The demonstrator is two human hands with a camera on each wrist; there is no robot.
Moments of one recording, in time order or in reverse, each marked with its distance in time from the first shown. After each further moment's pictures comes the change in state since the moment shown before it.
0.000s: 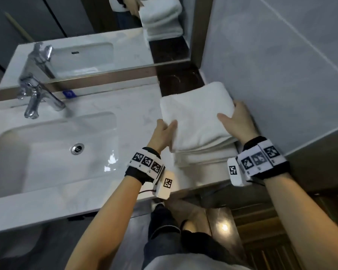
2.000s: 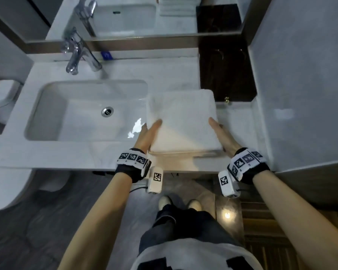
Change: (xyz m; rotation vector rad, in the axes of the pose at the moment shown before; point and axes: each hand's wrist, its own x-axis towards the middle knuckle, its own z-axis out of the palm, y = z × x) left_hand -0.042 -0.102 -0.086 -0.321 0.250 -0.333; right_hand -0.031 0.028 0.127 0.533 -0.746 0.166
